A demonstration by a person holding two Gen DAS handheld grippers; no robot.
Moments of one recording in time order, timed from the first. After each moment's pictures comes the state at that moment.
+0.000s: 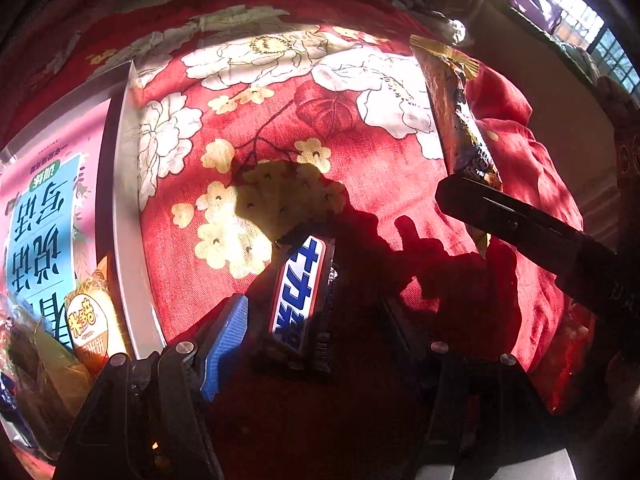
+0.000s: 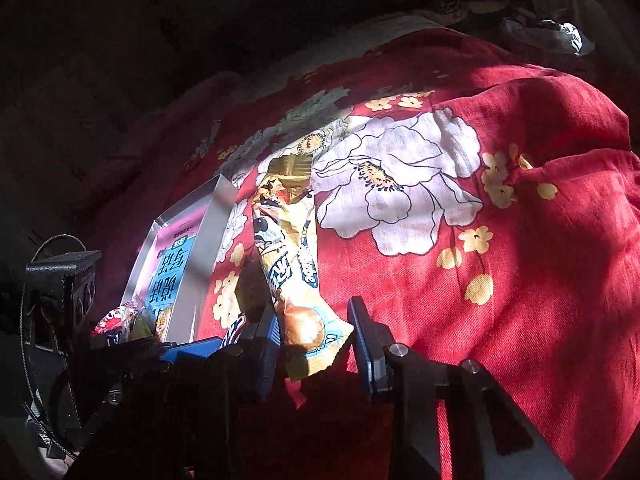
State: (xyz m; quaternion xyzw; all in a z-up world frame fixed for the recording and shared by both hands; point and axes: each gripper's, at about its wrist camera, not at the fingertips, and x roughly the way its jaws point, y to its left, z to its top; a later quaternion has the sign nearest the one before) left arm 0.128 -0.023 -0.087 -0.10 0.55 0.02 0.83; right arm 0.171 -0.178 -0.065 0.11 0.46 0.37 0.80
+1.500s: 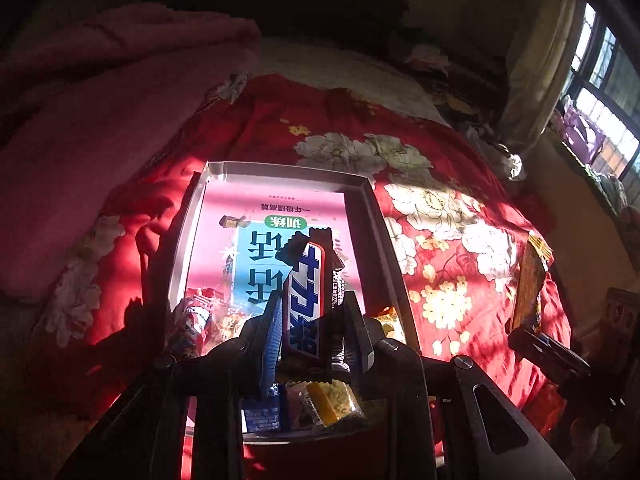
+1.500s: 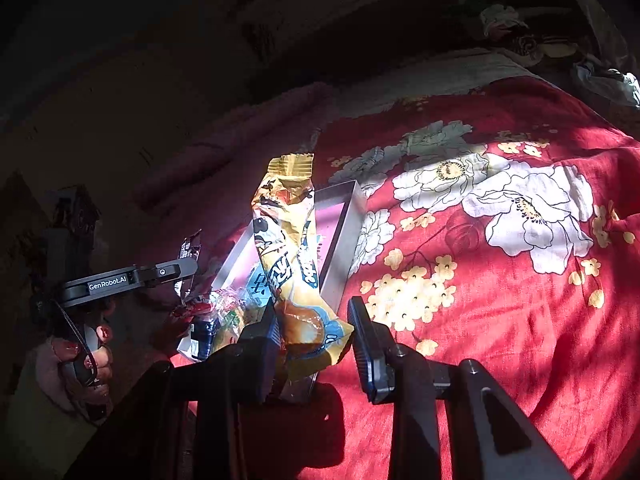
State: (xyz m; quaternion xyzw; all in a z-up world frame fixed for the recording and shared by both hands) left arm -0.002 0.157 0.022 -0.19 0.40 0.16 0.88; right arm 0.094 -0.110 -0.021 0.09 0.39 0.48 0.78
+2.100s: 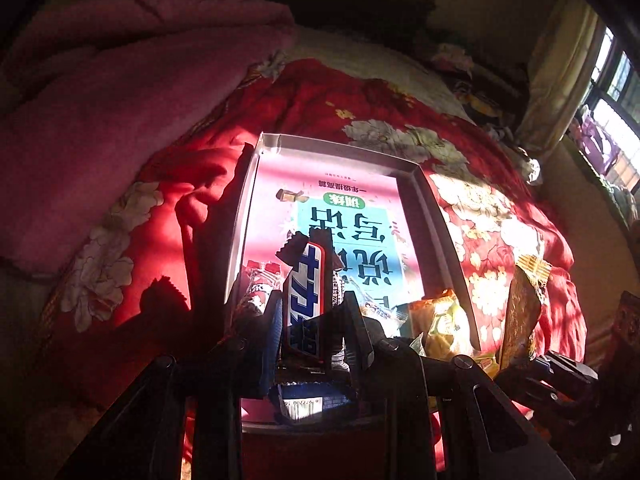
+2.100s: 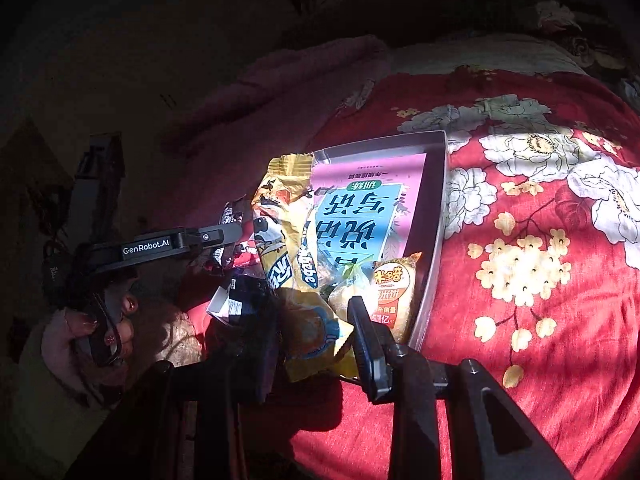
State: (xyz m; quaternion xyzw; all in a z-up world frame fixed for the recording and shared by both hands) left arm -0.028 0.194 -0.008 -0.20 0.42 0.18 0.87; right arm 0.038 -0.030 -0.028 0.01 0.42 0.52 0.74
